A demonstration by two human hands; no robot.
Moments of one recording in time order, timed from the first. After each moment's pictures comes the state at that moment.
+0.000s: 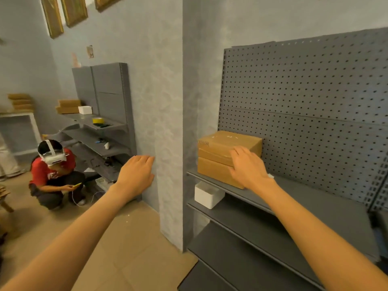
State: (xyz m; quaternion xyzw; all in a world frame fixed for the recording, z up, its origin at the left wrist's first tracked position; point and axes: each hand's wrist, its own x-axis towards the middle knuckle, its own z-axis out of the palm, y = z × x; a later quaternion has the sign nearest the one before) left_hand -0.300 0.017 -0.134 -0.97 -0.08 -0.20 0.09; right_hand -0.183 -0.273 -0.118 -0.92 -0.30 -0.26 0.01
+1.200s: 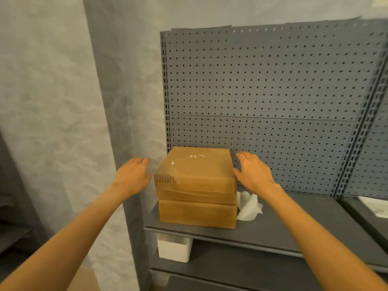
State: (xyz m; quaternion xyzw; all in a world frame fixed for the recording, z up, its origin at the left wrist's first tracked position) left_hand 0.064 0.058 -0.133 -0.98 0.12 -0.17 -0.01; right_hand 0.011 -0.269 -0.127 -0.98 0.01 -0.21 0.06
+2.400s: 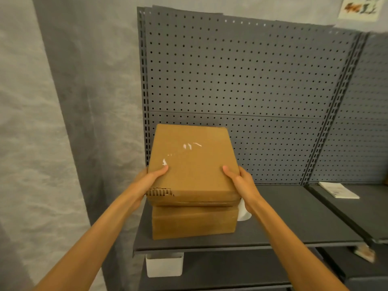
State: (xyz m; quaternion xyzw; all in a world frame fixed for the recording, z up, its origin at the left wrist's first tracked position) left_hand 0.113 0.024 -0.149 -0.72 0.08 0.16 -0.67; right_hand 0.023 -0.218 -0.156 -0.73 0.18 -0.18 0.63
